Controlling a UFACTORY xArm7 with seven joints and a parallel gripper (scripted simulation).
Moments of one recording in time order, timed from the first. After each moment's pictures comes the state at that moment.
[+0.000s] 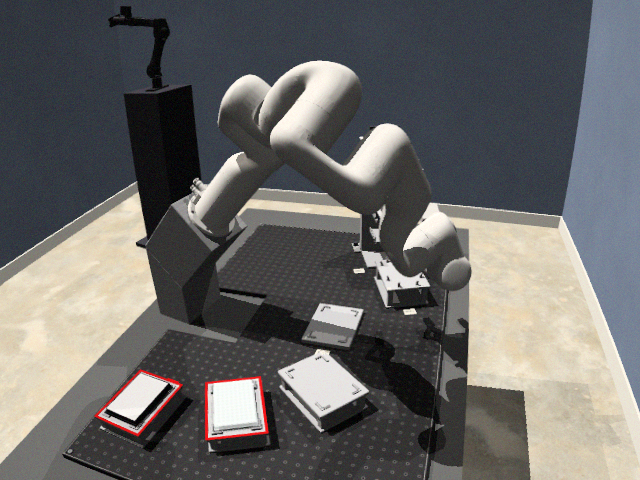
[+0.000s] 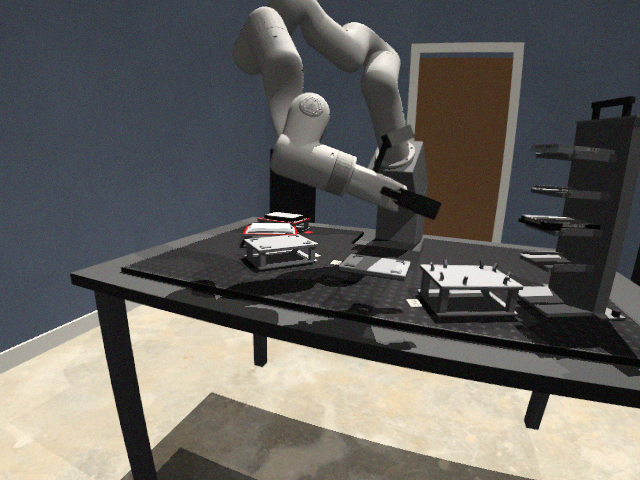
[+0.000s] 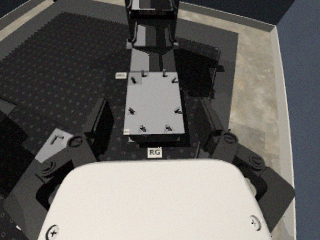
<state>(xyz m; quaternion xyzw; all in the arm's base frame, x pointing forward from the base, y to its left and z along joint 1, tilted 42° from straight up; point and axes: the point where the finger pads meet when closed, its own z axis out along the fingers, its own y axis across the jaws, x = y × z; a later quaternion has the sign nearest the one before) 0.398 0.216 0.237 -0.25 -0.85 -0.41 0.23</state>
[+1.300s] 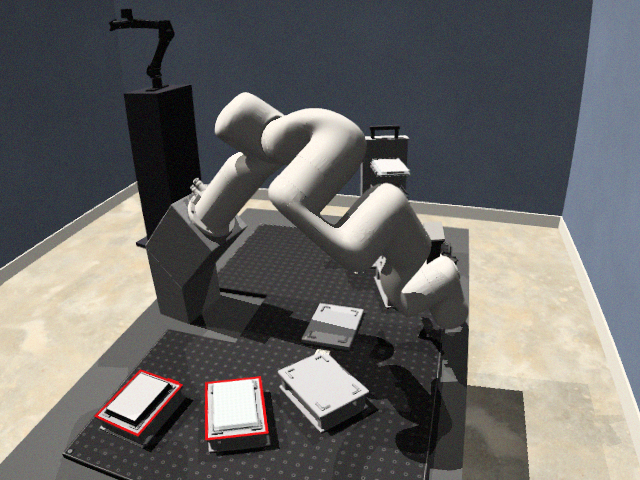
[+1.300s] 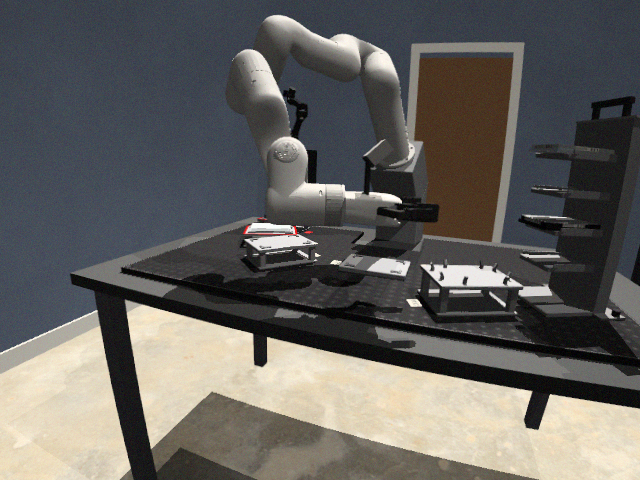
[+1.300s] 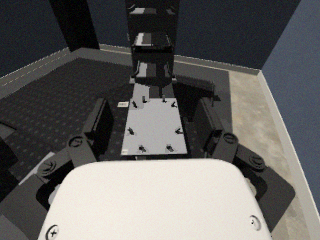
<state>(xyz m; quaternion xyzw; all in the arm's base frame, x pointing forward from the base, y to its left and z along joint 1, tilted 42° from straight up) 0.403 0.217 0.233 -0.19 -0.80 -0.44 0.36</state>
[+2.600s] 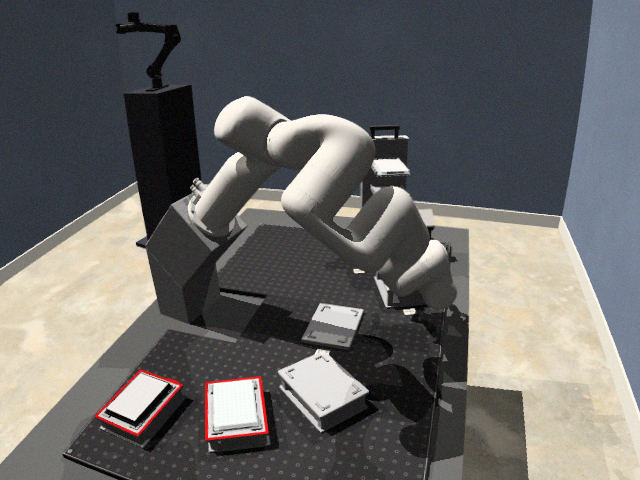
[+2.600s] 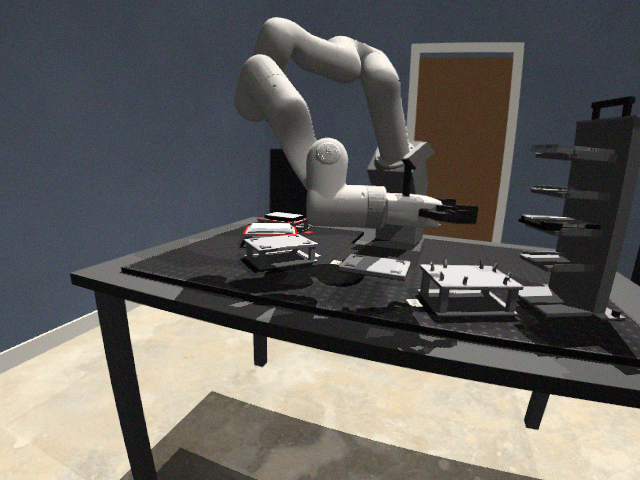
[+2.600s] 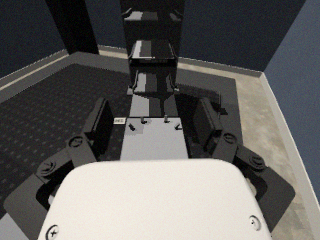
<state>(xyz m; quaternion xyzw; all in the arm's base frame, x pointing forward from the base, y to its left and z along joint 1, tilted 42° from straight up) 0.374 0.277 0.207 -0.19 -0.80 -0.44 0.36</state>
